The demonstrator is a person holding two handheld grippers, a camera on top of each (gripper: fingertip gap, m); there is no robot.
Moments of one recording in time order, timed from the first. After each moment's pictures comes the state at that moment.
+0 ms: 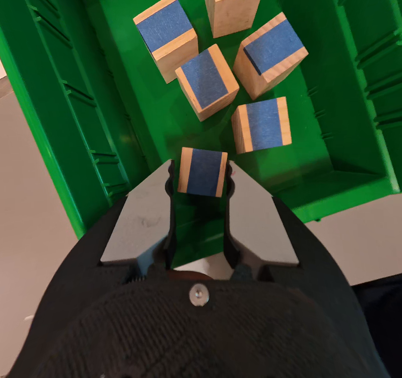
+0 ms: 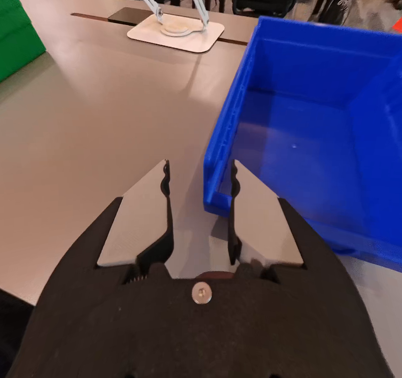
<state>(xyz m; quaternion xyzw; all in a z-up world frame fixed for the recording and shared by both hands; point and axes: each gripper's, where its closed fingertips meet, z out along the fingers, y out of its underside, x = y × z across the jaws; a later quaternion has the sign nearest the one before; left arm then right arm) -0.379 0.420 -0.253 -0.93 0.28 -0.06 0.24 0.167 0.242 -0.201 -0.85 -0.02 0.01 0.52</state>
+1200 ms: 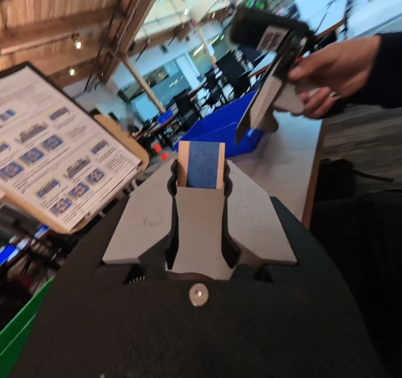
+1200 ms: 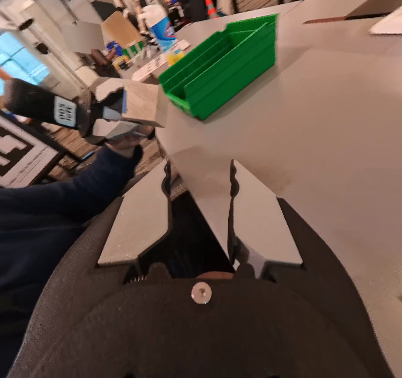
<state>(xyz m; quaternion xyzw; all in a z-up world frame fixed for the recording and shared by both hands) -0.115 0.183 -0.104 -0.42 0.55 -0.24 0.68 -0.023 0.173 -0.143 -0.77 -0.19 0.39 0.46</state>
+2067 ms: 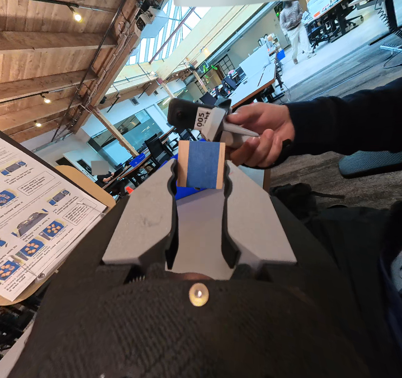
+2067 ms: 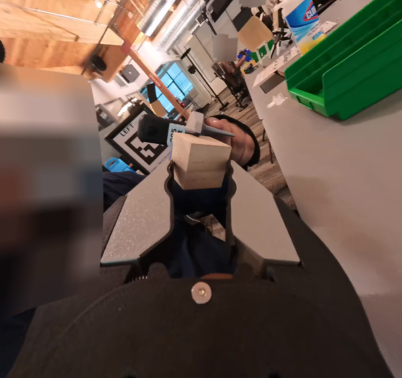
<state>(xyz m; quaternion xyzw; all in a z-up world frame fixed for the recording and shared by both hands) -0.102 0.110 -0.102 -0.31 0.59 -0.33 0.67 -0.108 0.117 -0.109 -0.64 -0.24 0.64 0.35</state>
